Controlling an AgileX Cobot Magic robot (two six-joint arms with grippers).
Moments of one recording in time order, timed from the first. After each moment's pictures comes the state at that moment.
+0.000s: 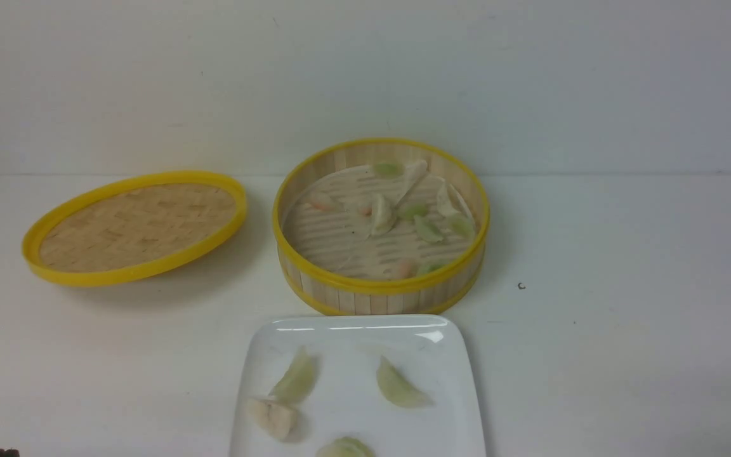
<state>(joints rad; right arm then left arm) 0.01 -0.01 0.02 -0.05 0.39 0.11 -0.06 -0.01 0.03 -0.04 0.36 0.00</state>
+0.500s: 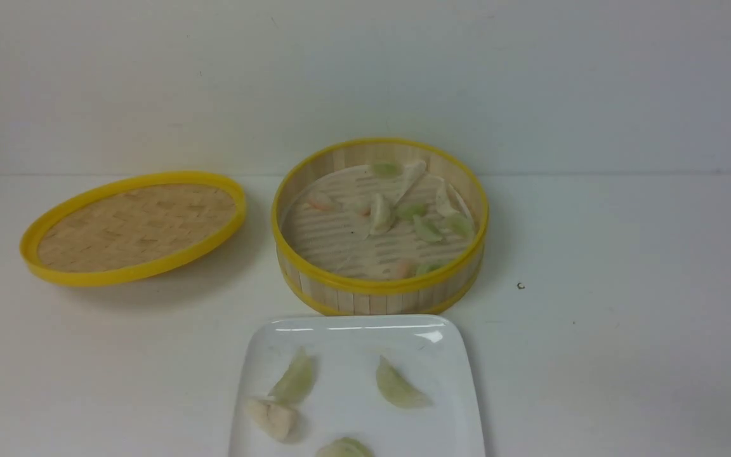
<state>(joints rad) 0.01 -0.01 0.03 0.52 -0.01 0.39 -0.06 -0.01 0.02 -0.33 -0.37 -0.17</state>
